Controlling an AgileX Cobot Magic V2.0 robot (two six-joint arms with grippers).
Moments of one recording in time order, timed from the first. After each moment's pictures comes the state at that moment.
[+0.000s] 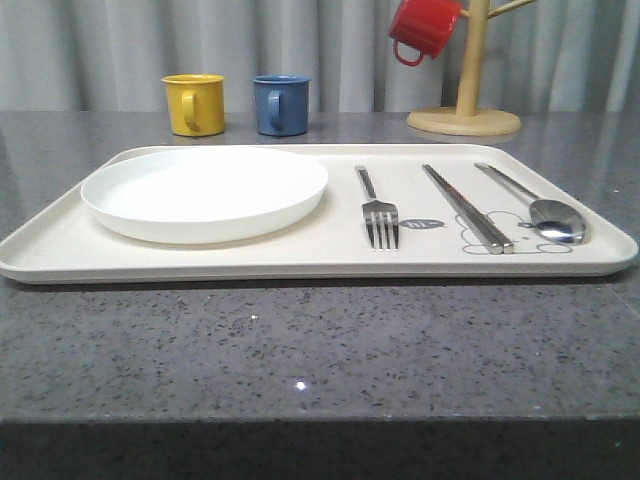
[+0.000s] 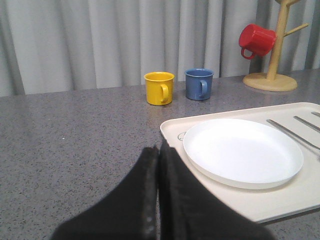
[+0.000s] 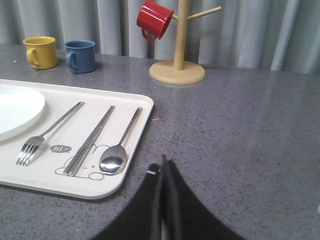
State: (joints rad) left arm -0.20 0.04 -0.36 -0.10 0.44 0.15; right arm 0.22 0.00 -0.37 -0.10 0.56 0.12
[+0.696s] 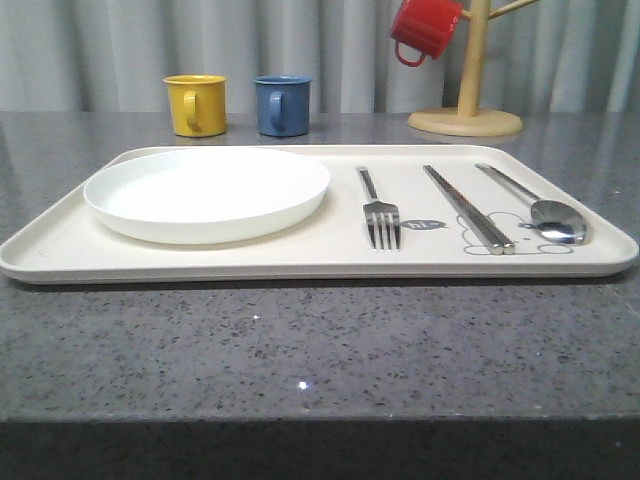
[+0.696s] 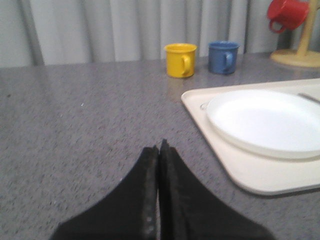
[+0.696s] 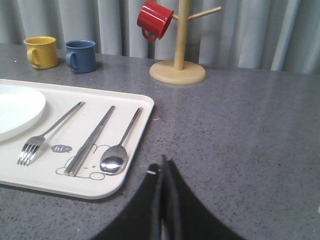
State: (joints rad) left arm -0.11 -0.01 -0.22 -0.10 0.42 0.15; right arm 0.22 0.00 -0.37 -0.10 0.56 0.12
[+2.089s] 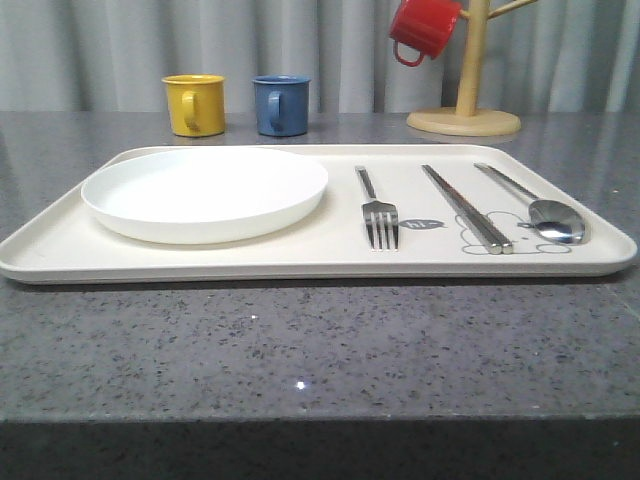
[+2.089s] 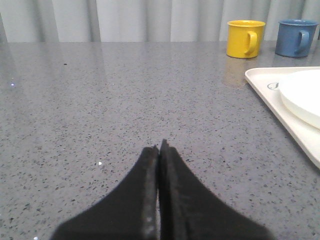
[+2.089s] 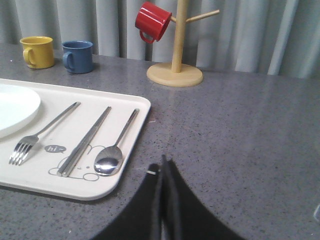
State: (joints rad) left arm 0.04 -0.01 0.00 -0.09 0.18 0.15; right arm 0.21 0.00 -0.31 -0.12 0.49 0.12
